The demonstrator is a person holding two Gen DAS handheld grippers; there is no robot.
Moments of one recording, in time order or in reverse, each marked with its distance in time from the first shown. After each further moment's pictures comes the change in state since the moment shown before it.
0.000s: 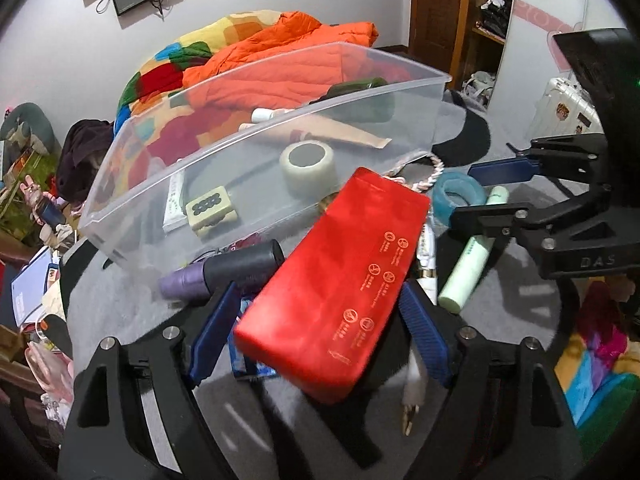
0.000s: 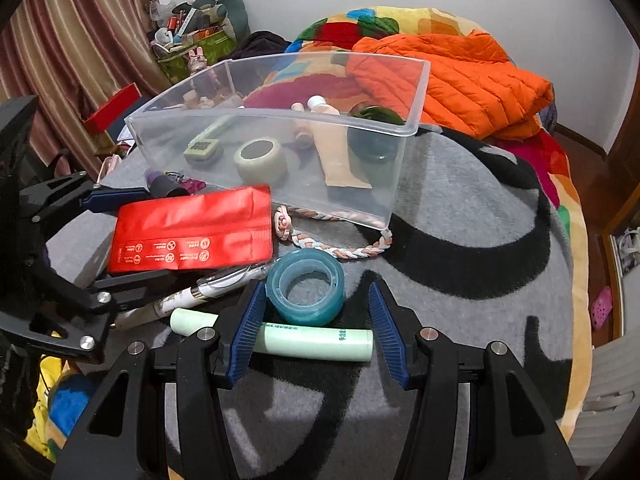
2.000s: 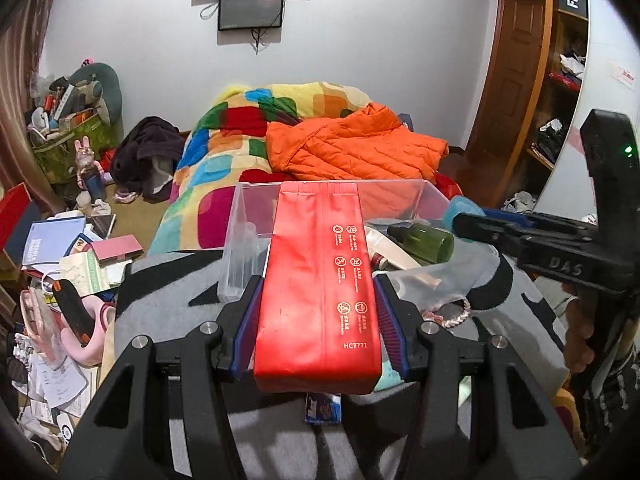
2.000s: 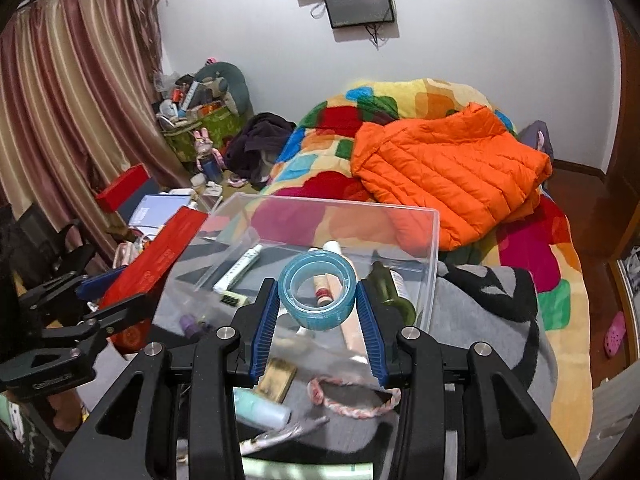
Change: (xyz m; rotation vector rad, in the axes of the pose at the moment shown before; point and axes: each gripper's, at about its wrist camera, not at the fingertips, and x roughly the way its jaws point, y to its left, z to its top) left arm -0.073 0.063 0.026 -0.327 -0.266 0.075; right arm -0.033 0.010 0.091 0.063 -0.243 0.021
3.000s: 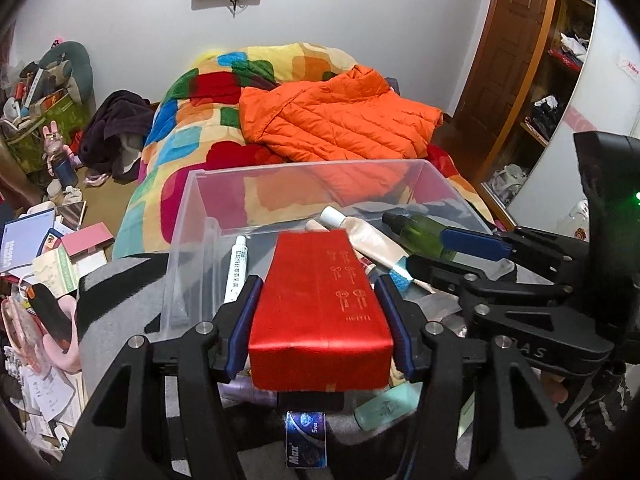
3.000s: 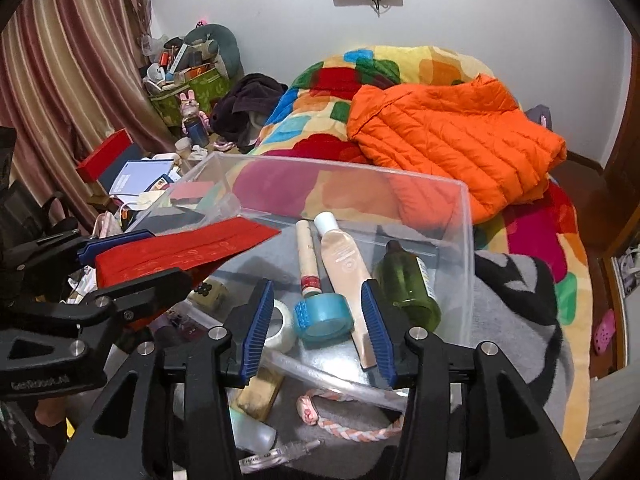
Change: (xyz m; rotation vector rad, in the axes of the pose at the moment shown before) left arm 0.055 -0.007 0.027 0.014 0.134 -0.061; right arm 0.046 0.004 -0.001 -0.038 0.117 -0.042
